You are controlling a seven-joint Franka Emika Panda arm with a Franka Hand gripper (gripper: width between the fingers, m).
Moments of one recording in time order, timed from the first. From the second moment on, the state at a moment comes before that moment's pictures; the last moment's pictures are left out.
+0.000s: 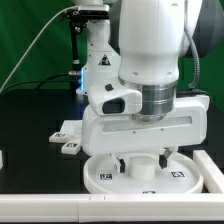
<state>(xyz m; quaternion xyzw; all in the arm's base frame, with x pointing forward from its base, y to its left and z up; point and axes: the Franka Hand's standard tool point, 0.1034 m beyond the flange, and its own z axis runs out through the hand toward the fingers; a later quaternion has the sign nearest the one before) 0.564 0.038 0.017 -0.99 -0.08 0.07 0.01</state>
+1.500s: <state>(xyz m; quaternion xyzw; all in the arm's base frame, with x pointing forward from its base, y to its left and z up) 0.509 0.065 0.062 -0.99 0.02 0.11 0.01</state>
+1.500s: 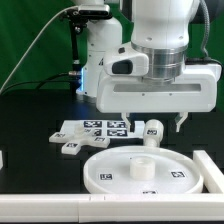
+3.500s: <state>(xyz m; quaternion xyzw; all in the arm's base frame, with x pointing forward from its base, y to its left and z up) 0.421 0.106 0.025 -0.99 0.05 0.13 -0.01</state>
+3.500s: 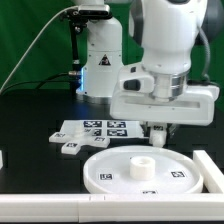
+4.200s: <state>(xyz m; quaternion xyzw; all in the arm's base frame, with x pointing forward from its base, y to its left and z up) 0.413 0.120 0.034 -0.98 -0.20 0.08 0.01</state>
